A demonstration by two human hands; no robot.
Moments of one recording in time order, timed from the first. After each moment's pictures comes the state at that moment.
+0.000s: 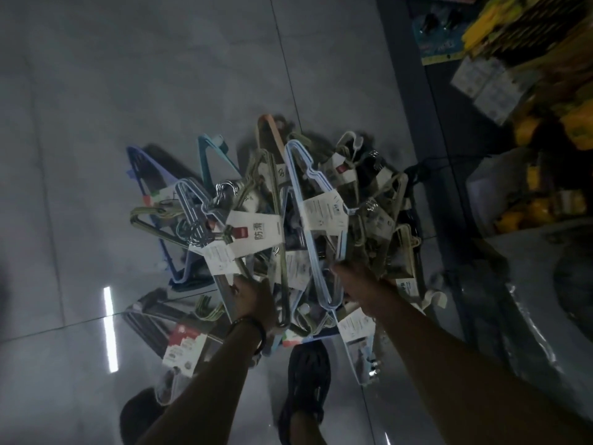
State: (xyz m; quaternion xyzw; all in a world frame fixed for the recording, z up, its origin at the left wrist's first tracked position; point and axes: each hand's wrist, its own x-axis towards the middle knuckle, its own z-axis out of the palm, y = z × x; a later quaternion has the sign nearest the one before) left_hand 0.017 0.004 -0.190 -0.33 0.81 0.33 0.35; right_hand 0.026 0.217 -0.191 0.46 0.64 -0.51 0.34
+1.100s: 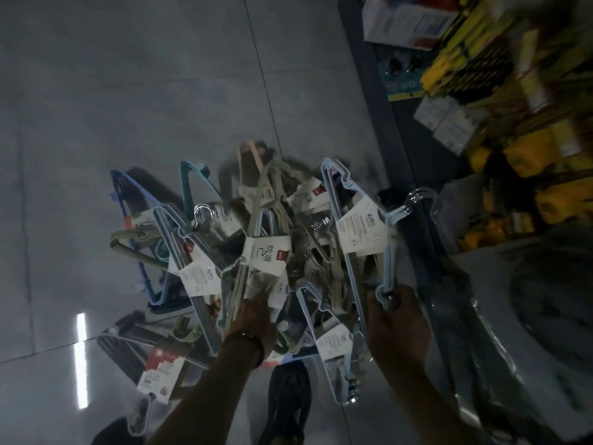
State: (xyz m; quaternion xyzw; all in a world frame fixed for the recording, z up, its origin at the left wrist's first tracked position) left_hand 0.024 0.030 -0.167 -0.02 0.86 0.18 0.48; right_hand 0.089 0.248 -0.073 0.41 0.88 -0.23 -0.02
